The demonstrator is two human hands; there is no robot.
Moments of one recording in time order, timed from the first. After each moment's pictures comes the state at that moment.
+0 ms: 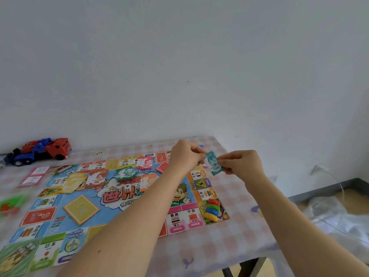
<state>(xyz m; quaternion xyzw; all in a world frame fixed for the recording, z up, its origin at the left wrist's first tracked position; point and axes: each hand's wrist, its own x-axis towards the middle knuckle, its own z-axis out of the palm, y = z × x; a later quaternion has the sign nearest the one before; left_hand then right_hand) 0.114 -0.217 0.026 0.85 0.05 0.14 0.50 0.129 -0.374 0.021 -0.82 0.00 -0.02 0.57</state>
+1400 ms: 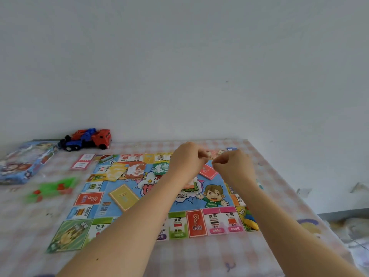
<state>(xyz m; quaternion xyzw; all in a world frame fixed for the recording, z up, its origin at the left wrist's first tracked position) 0.078 -0.139 0.022 0.94 0.05 0.20 0.27 0.109 -0.267 0.018 -0.93 -0.13 -0.07 0.35</state>
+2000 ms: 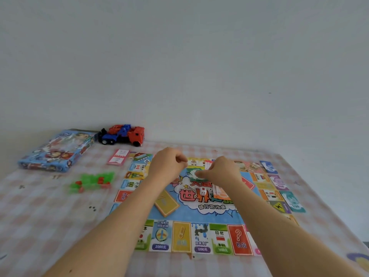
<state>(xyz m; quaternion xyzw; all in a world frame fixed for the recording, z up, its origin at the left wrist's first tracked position) 0.026 -0.008 0.007 0.92 0.17 0.21 0.30 0.114 -0.145 0.004 -0.96 -0.17 0.04 0.20</state>
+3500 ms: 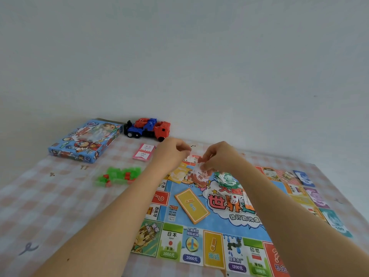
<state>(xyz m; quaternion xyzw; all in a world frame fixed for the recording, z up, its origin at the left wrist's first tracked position) 0.016 0.063 0.002 0.86 0.20 0.24 0.40 0.101 -0.073 0.042 -0.90 -0.30 0.18 0.26</state>
